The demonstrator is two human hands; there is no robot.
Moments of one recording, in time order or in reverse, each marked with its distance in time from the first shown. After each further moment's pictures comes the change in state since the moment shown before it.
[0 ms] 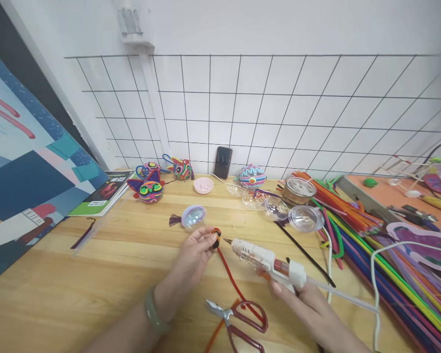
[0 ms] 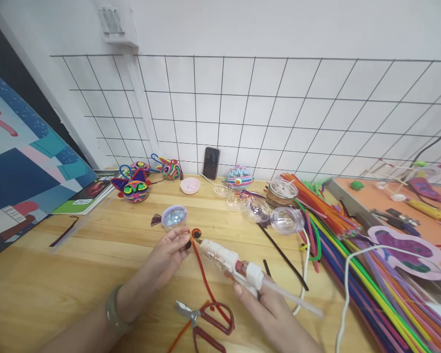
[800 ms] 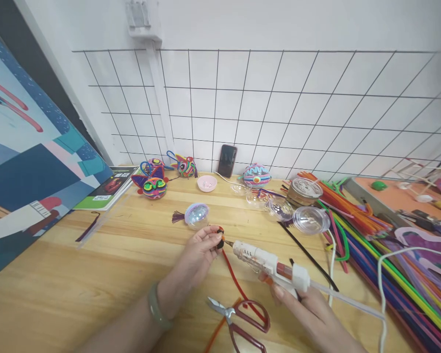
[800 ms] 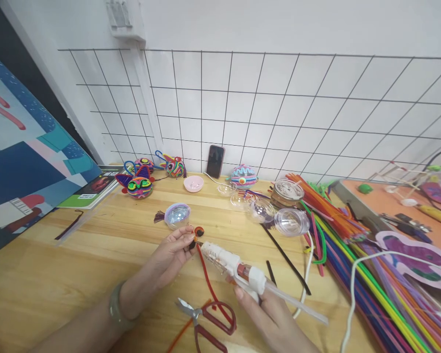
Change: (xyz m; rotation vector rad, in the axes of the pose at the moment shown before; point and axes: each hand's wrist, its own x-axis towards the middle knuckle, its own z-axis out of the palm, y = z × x) left_hand -0.004 0.001 0.002 -0.052 -0.043 -0.064; right_hand 0.002 -0.015 -0.001 0.024 -0.140 0.117
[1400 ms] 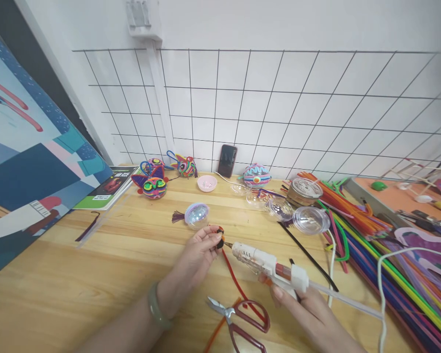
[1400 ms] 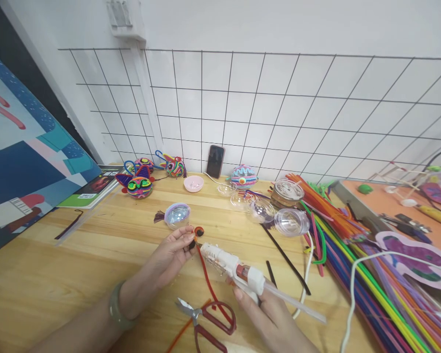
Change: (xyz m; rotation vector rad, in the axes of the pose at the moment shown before) left_hand -0.001 0.001 0.002 -0.007 0.006 -0.008; right_hand -0.001 0.004 0.001 -0.013 0.004 0.003
